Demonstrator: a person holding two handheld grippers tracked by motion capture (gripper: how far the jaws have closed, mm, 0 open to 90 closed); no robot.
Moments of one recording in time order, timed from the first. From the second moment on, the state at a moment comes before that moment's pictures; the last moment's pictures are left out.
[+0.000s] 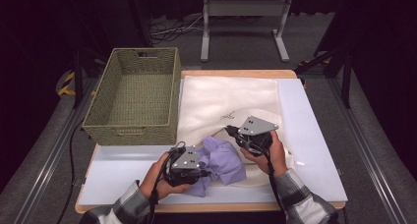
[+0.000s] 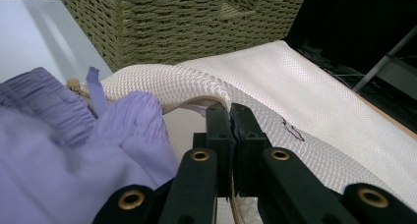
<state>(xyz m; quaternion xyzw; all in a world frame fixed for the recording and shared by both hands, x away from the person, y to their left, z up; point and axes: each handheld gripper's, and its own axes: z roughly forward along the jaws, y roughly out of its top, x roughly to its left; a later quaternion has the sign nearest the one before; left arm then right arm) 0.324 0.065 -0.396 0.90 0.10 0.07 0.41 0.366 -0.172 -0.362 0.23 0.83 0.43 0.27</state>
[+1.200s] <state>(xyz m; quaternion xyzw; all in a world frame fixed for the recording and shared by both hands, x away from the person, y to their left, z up) 0.395 0.012 -0.423 0.88 0.24 0.14 0.38 0.355 -0.170 -0.365 0.21 0.84 0.43 0.26</state>
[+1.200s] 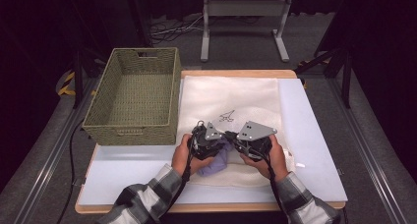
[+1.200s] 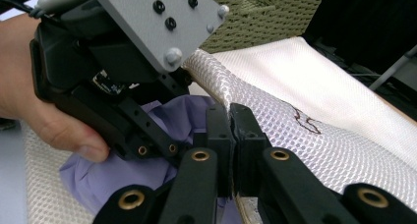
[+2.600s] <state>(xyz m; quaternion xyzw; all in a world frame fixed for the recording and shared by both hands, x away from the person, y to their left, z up) 0.365 0.027 -0.403 0.89 0.18 0.12 0.40 0.356 -0.179 -0.368 0.22 0.84 0.42 0.26</state>
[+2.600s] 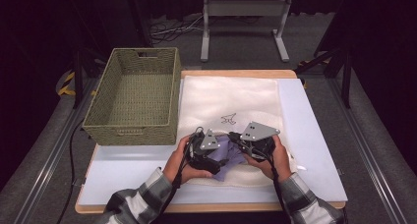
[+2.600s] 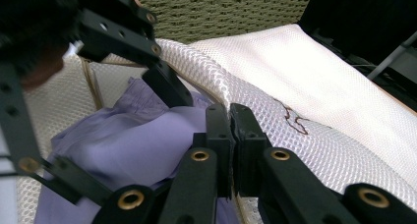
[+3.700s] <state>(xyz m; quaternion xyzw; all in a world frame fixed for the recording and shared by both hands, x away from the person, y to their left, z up) 0.352 0.031 -0.434 0.93 0.14 0.10 0.33 0.352 -0.174 -0.373 0.21 0.86 0.40 0.25</state>
